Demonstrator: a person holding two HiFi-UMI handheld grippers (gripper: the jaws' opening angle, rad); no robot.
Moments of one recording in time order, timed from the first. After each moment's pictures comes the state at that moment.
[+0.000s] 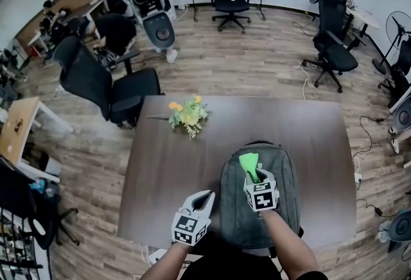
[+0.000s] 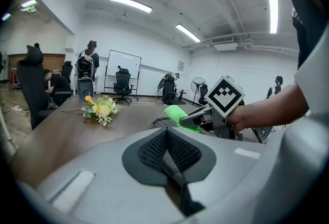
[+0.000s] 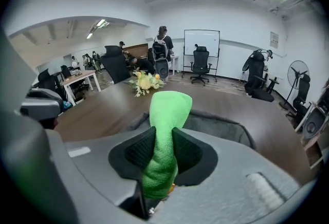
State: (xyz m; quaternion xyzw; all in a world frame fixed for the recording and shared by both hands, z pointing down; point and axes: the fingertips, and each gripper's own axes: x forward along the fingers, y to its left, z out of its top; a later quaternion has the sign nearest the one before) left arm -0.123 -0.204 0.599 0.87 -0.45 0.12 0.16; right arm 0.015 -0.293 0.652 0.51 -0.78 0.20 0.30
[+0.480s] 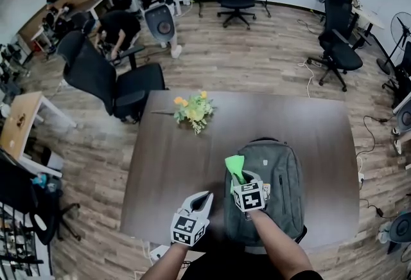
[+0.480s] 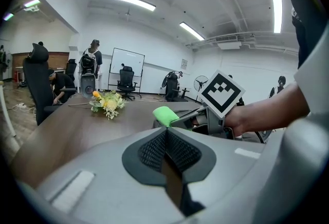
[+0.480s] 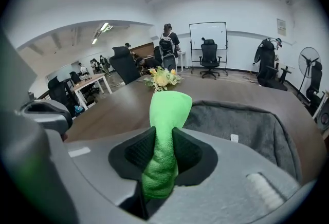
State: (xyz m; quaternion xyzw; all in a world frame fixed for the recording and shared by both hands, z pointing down) left arm -0.145 -0.188 0.612 0.86 -0.46 0.12 0.17; right arm -0.057 -0.275 0.671 0.46 -0.81 0.24 0.29
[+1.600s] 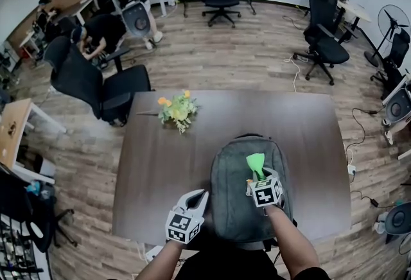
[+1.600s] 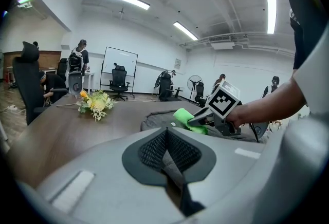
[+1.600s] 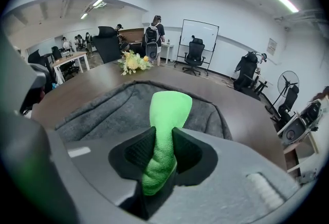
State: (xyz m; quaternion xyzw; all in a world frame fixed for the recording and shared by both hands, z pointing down) left arm -0.113 -0.187 0.615 0.88 -0.42 0.13 0.16; right arm 0.083 -0.273 0.686 0.53 -0.74 0.18 0.38
